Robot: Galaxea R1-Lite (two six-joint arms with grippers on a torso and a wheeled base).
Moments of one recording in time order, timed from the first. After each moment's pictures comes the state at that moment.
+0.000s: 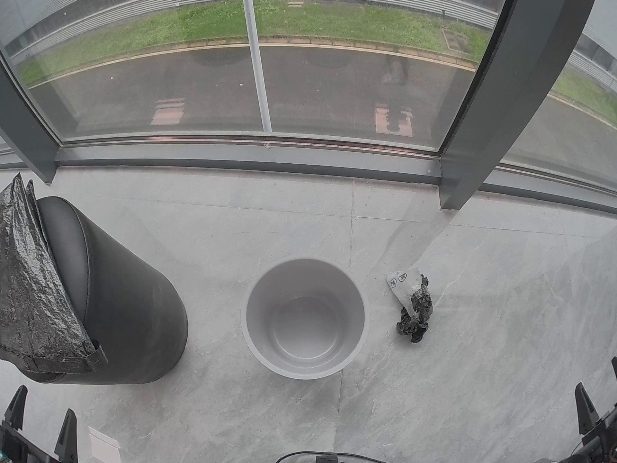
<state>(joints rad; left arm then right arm) 0.00 0.02 -0.02 -0.01 0.02 0.00 0.00 0.02 -0.02 0.01 0.01 0.01</state>
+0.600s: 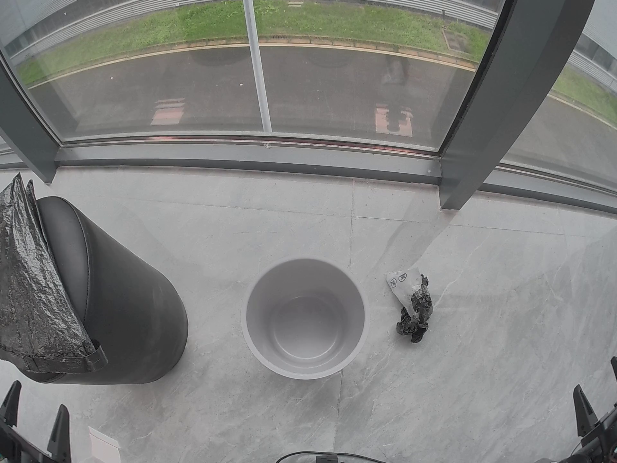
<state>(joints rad) 0.00 0.02 -0.04 -0.02 0.01 0.00 0.00 0.02 -0.02 0.01 0.03 -0.01</state>
